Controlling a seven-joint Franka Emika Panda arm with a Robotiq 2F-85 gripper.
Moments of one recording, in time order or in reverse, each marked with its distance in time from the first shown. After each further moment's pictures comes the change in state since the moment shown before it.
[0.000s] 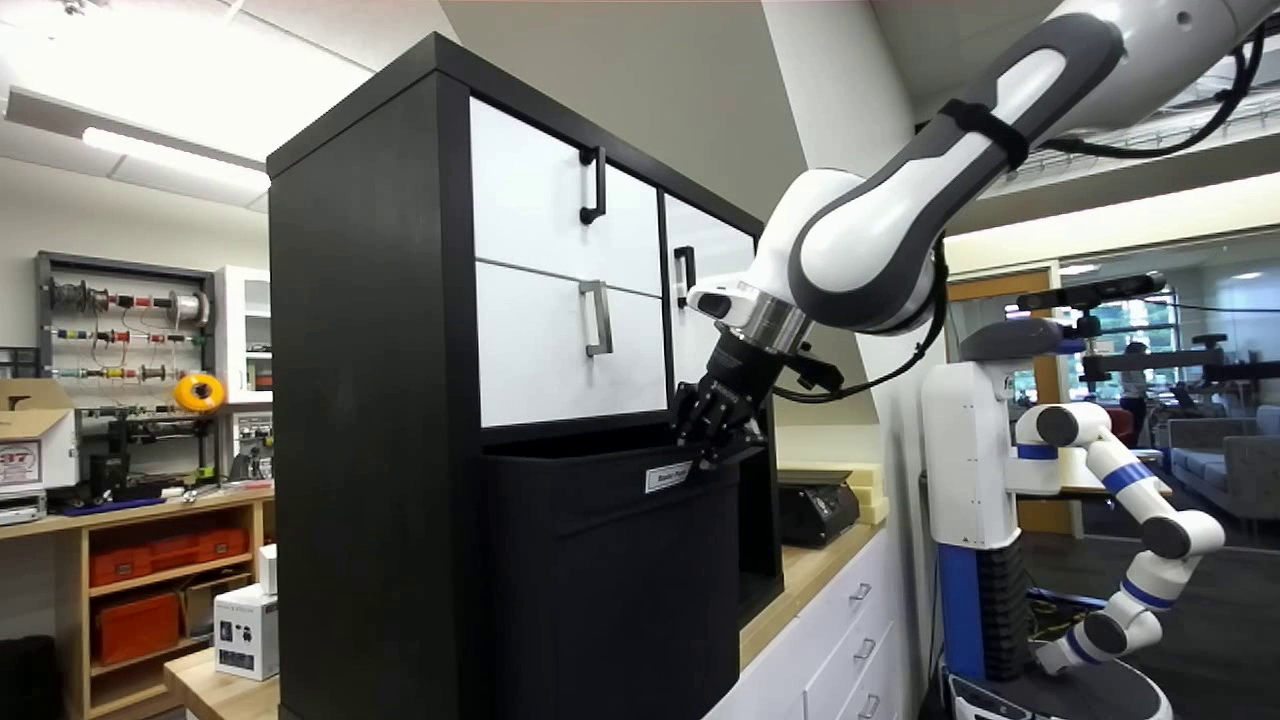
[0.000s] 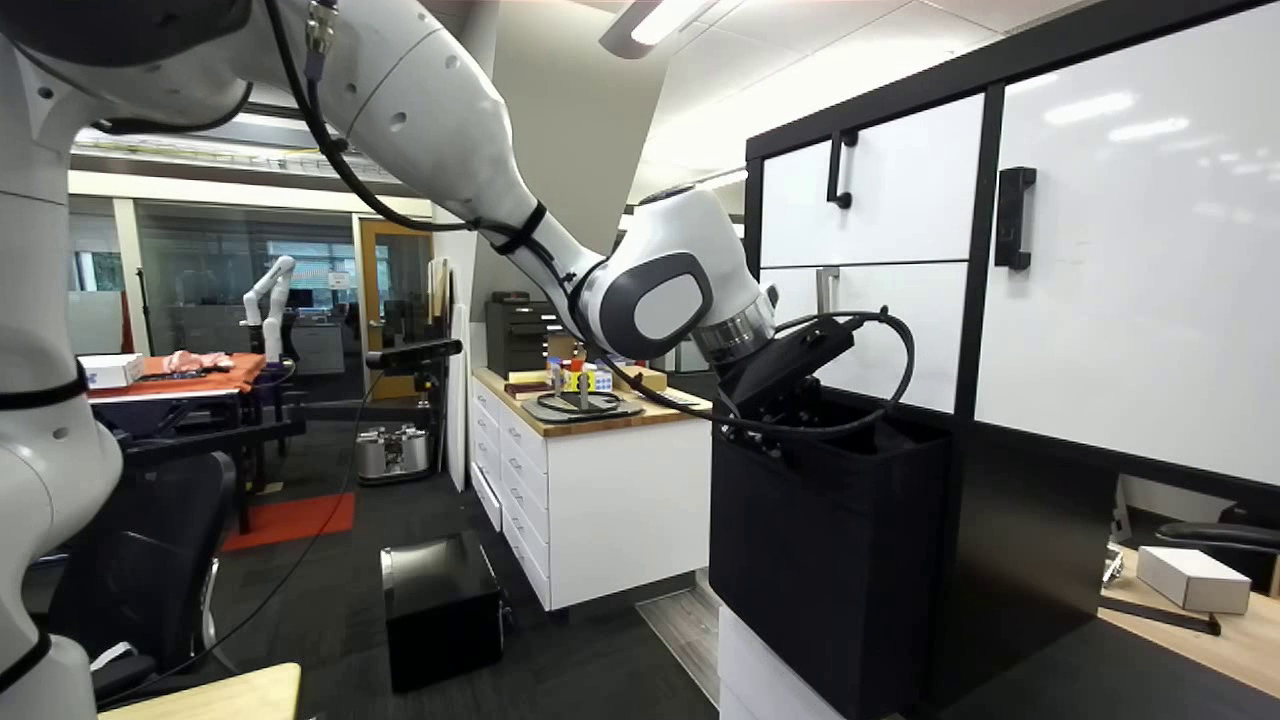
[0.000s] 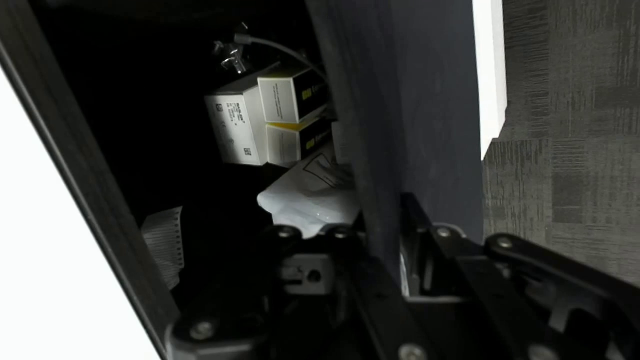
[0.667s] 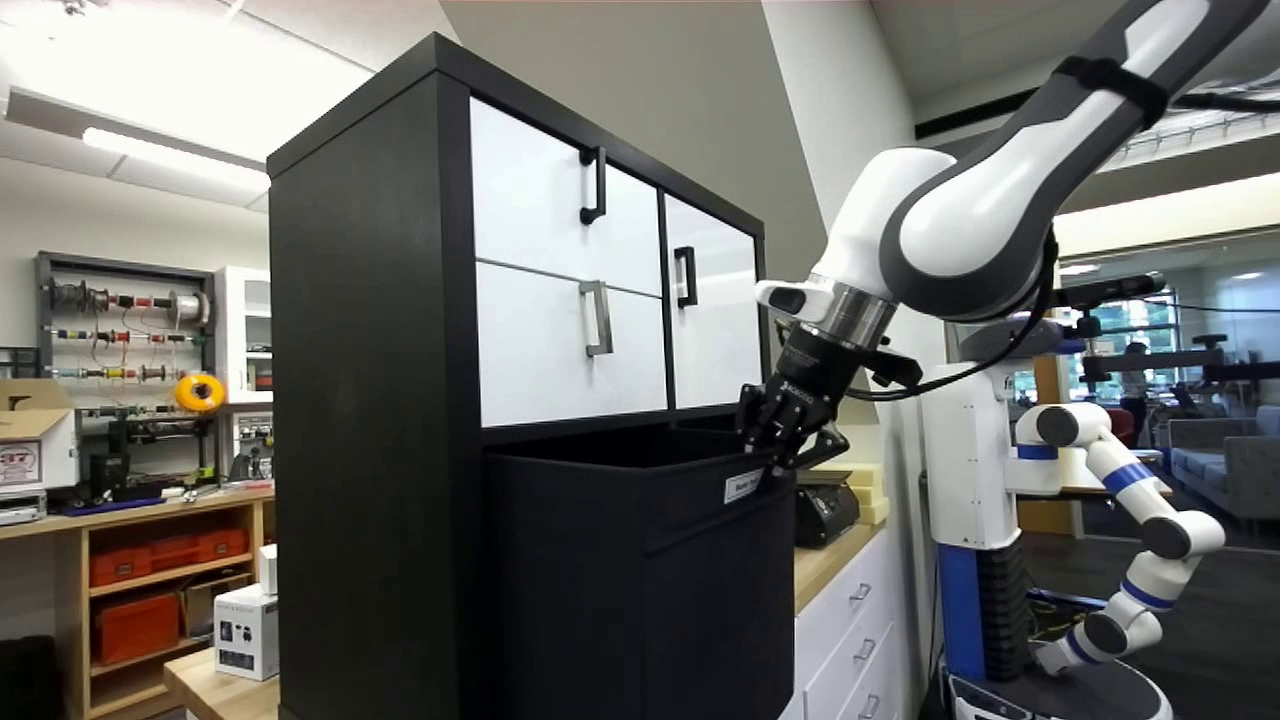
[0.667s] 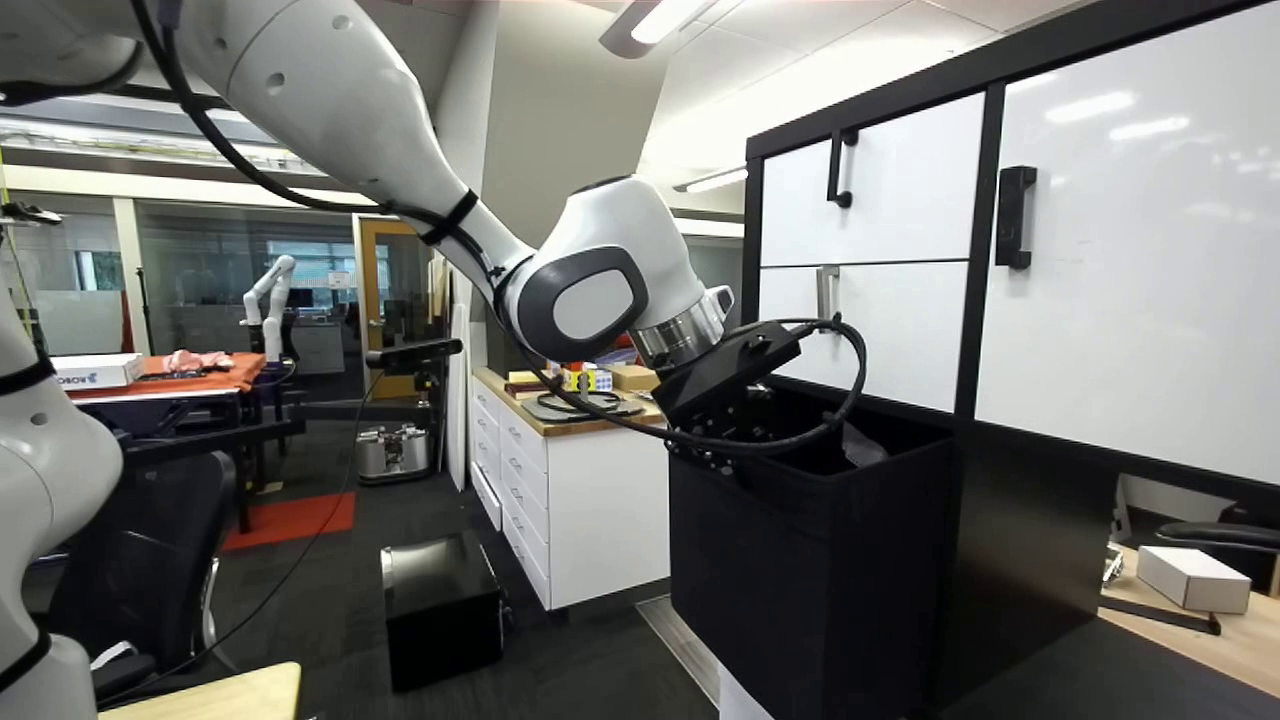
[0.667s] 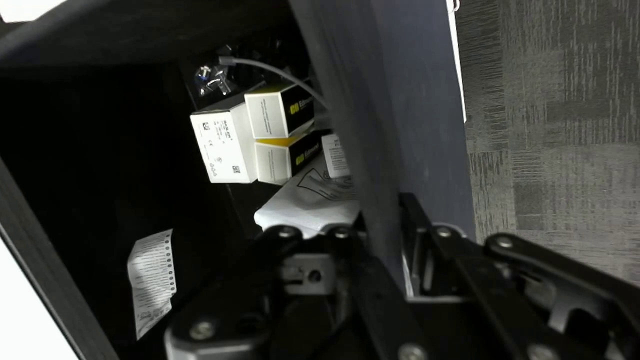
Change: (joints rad) arm -0.001 -0.201 -0.016 -0.248 0.004 0.008 0.000
